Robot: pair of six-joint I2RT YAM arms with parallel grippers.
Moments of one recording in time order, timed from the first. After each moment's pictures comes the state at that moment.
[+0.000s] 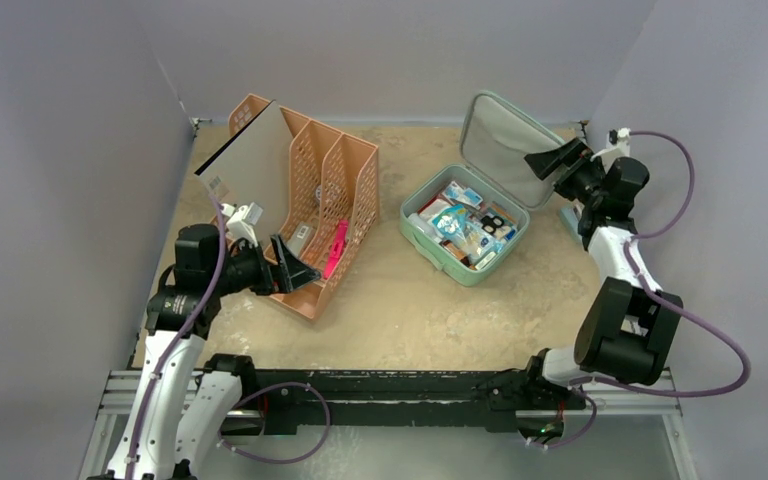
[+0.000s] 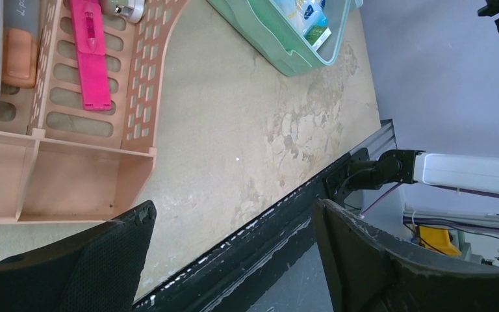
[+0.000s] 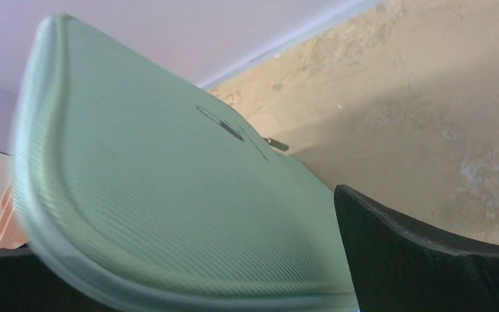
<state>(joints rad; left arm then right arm) -0.07 0.67 0.77 -0.73 0.69 -0.44 -0.34 1.43 0.90 0.28 -0.63 0.64</state>
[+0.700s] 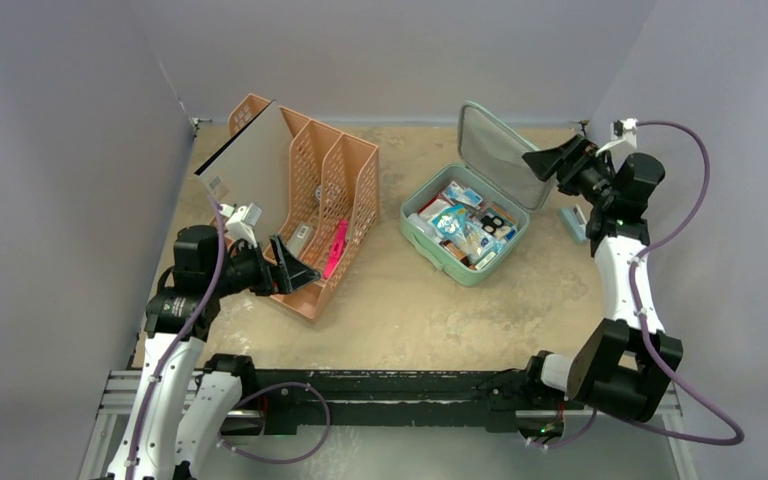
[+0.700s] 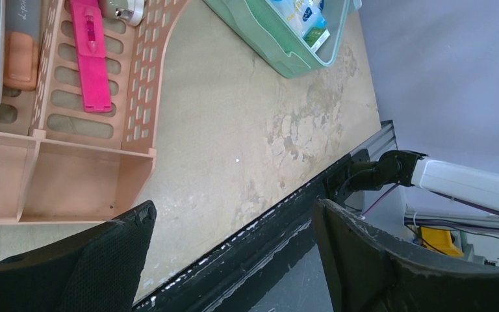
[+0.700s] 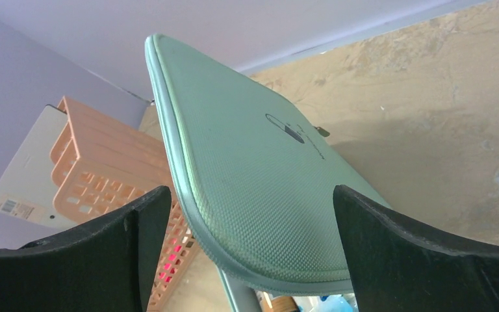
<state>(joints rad) -0.07 0.66 0.77 -0.73 0.69 -0.44 -0.33 1.25 0.96 0.11 -0.73 0.58</state>
